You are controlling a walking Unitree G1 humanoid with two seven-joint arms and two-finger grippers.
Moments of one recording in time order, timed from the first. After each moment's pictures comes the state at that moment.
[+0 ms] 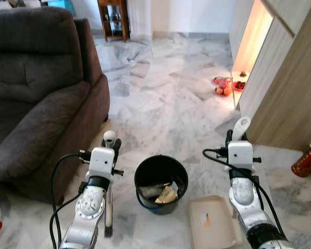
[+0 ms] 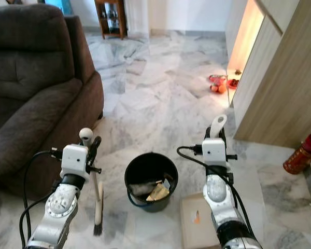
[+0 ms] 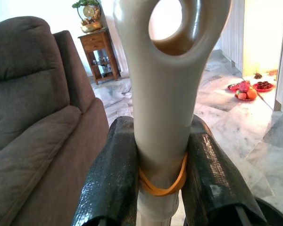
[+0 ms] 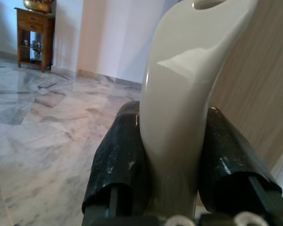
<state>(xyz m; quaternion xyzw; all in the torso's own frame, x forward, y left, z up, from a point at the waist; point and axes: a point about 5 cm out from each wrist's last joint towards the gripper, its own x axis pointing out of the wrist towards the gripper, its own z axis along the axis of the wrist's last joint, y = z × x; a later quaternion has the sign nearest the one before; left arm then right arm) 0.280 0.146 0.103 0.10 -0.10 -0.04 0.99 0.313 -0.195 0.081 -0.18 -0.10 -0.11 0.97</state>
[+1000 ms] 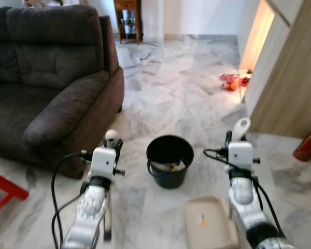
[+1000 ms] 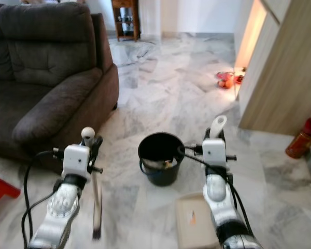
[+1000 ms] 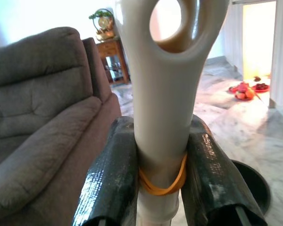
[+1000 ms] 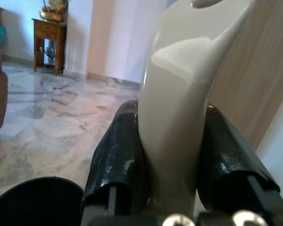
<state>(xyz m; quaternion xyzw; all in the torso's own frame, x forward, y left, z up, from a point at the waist) 0.280 0.146 0.101 0.10 -0.11 -0.04 0.99 0.314 -0.193 0.077 -0.16 -0.09 -0.10 0.98</state>
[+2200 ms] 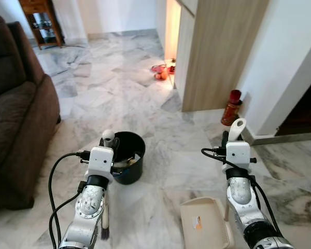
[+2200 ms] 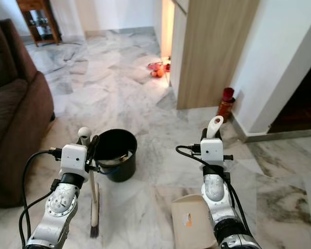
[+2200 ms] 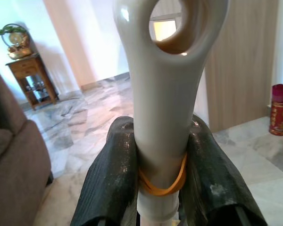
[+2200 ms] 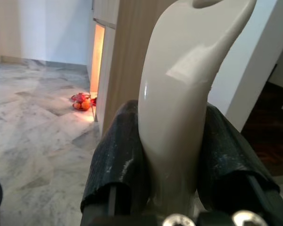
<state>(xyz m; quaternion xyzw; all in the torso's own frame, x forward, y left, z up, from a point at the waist) 0.282 0.150 0.103 0.11 -0.10 -0.02 0.99 0.317 -0.189 0.078 -0.15 -0.08 -0.09 0.98</state>
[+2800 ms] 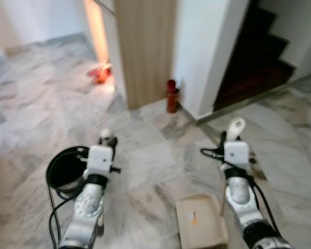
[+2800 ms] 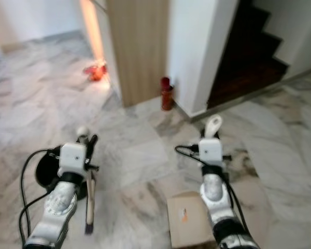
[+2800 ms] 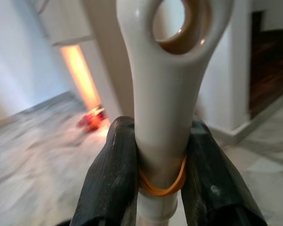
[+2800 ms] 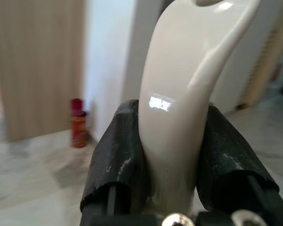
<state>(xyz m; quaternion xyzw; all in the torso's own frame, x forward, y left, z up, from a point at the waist) 0.284 0.144 0.104 0.12 -0.11 -0.03 0.99 0.316 -0.193 0.075 -0.15 -0.07 -0.10 0.98</state>
